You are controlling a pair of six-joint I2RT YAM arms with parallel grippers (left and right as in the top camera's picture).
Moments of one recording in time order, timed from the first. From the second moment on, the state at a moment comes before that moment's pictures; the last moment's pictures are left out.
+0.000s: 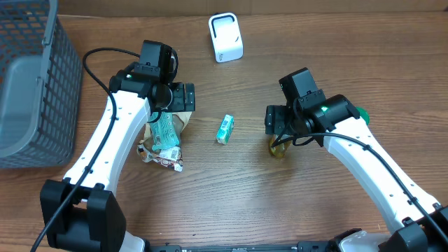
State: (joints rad) left arm -0.22 1.69 1.40 -0.89 0.01 -0.25; right arm 0.41 1.51 1.22 -0.92 0.03 0.44
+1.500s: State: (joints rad) left arm -0.22 1.69 1.40 -0.89 0.01 -0.25; right arm 0.41 1.56 1.22 -0.91 0.03 0.43
